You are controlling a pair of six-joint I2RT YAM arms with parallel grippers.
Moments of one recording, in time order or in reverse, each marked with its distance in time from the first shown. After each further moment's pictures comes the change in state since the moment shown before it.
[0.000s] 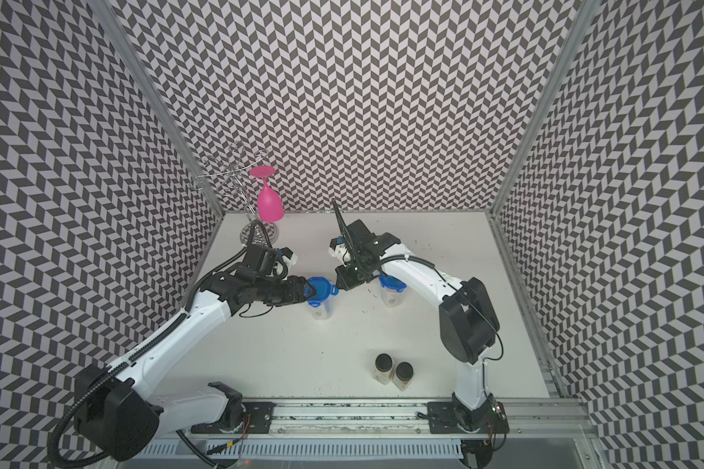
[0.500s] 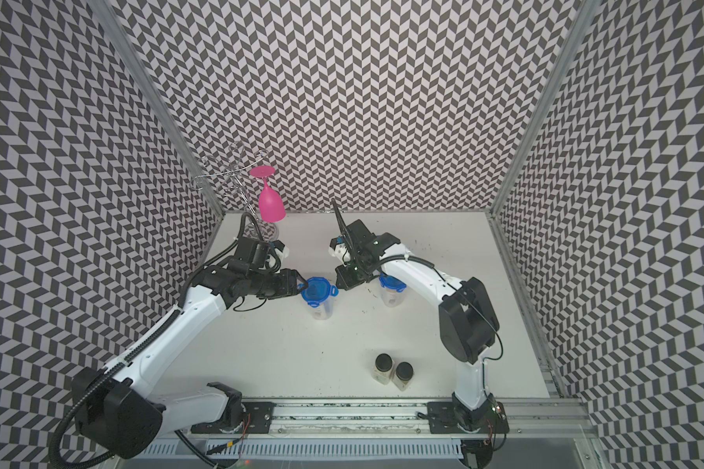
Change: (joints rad) left arm 0.051 0.021 0.074 -0.059 -0.034 0.055; right arm 0.000 0.001 0.000 0.000 0.022 0.000
